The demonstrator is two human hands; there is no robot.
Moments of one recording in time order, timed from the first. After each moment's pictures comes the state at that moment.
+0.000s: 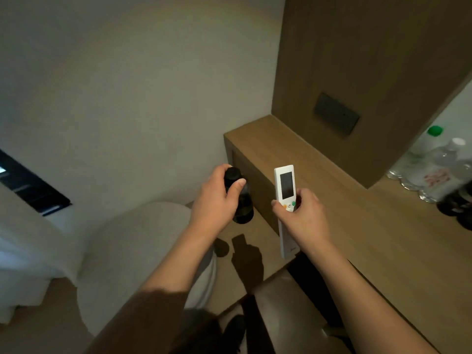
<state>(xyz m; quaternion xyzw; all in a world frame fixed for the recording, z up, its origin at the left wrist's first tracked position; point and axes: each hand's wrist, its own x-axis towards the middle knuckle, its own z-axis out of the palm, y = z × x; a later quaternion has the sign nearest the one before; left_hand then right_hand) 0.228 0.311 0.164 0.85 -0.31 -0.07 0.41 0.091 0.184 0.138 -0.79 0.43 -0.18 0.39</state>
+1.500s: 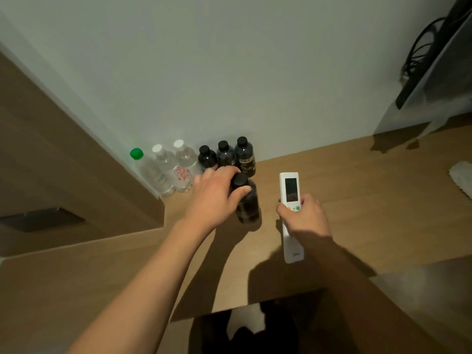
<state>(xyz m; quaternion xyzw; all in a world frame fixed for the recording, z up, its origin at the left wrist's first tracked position) -0.099 -0.112 0.156 0.50 -0.84 -0.14 0.13 -0.282 -0.029 0.078 -0.35 0.81 -0.32 0.33</state>
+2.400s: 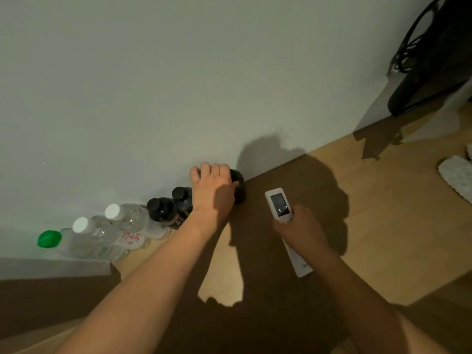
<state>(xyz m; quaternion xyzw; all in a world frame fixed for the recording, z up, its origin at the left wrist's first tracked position) -0.225 -0.304 0.052 0.47 -0.88 0.02 0.01 -0.358 -0.151 0.018 -0.29 0.86 -0.19 0.36</state>
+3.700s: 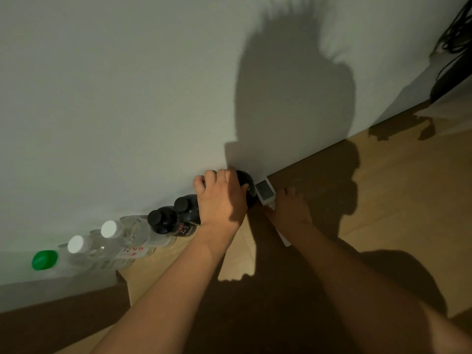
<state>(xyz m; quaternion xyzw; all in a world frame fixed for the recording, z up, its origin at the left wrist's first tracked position) -0.236 -0.308 0.049 0.53 -0.85 -0.03 0.02 -0.365 -0.237 -0.037 -0.46 0.84 -0.04 0.27</state>
